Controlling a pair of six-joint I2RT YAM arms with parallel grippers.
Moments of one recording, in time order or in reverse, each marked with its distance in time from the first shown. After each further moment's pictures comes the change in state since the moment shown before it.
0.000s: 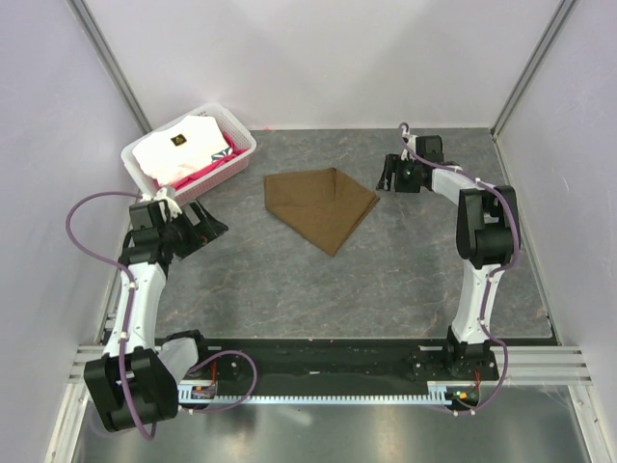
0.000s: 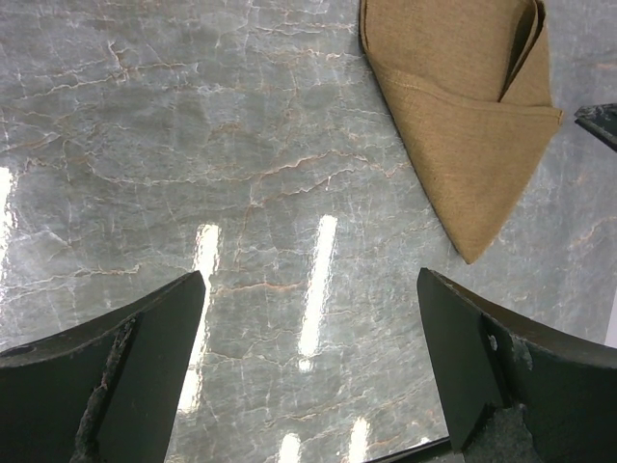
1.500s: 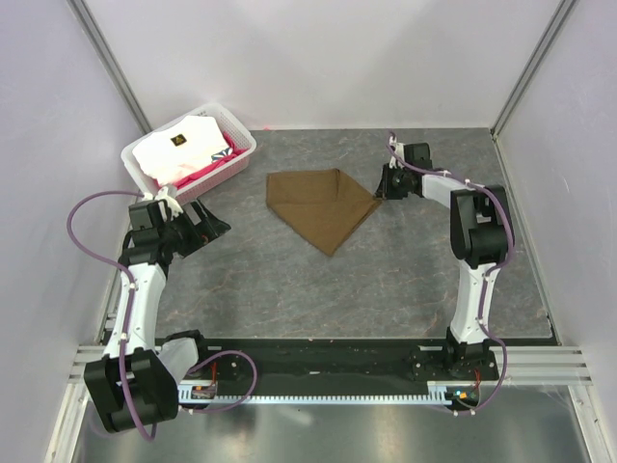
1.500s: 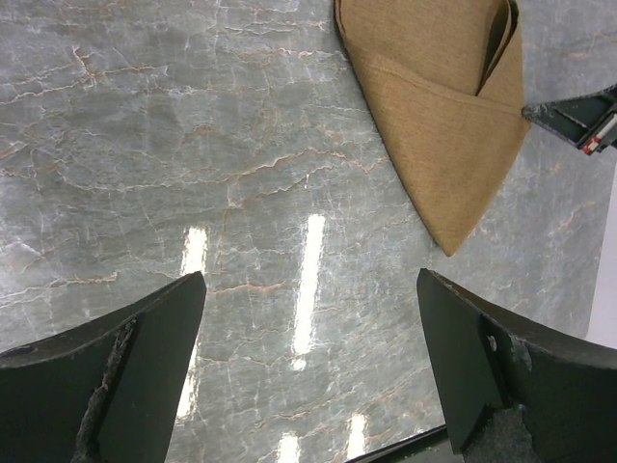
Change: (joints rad) left arm 0.000 -0.004 -0.002 0.016 0.052 0.000; right arm 0.048 0.038 -0.030 0.043 -0.047 -0.018
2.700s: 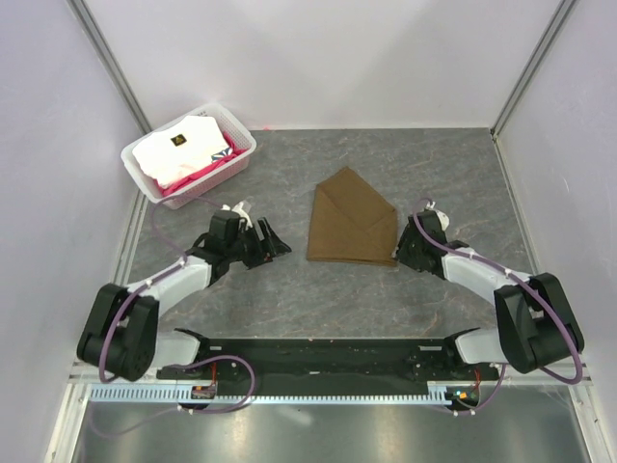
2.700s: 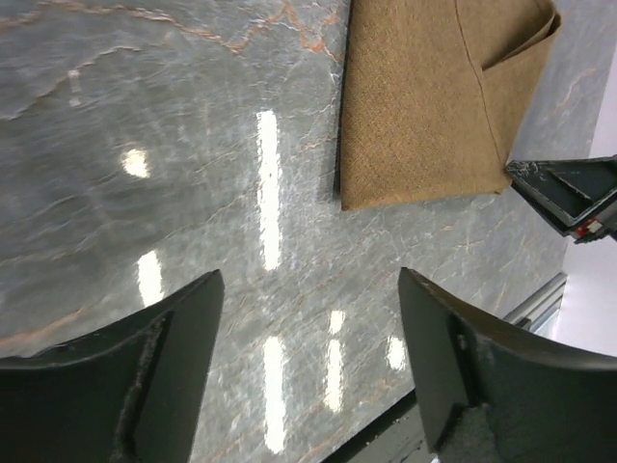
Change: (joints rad) left arm -0.552 0.269 -0.187 0.466 -0.139 -0.327; right arm 0.166 -0.789 -0.877 0.023 0.487 0.612
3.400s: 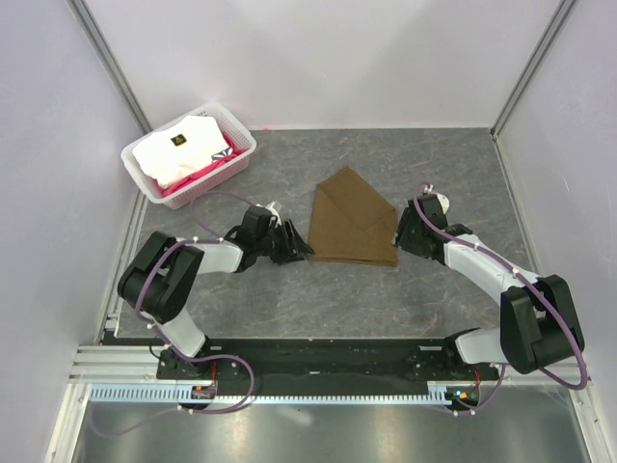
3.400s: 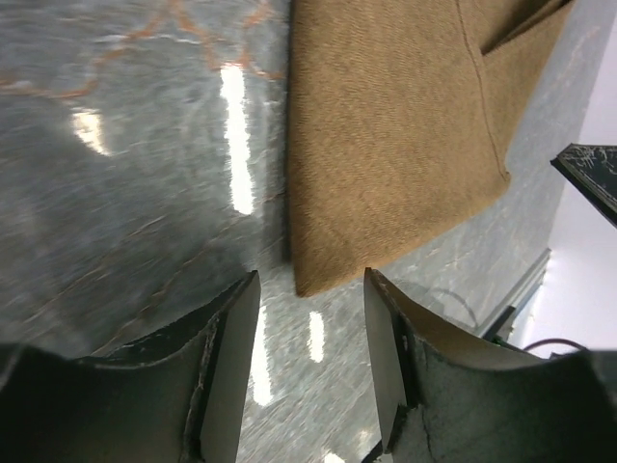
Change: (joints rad) left arm -0.137 0.392 0.119 0.265 0.045 -0.097; right arm 0.000 -0.004 0.173 -0.180 0.044 -0.098
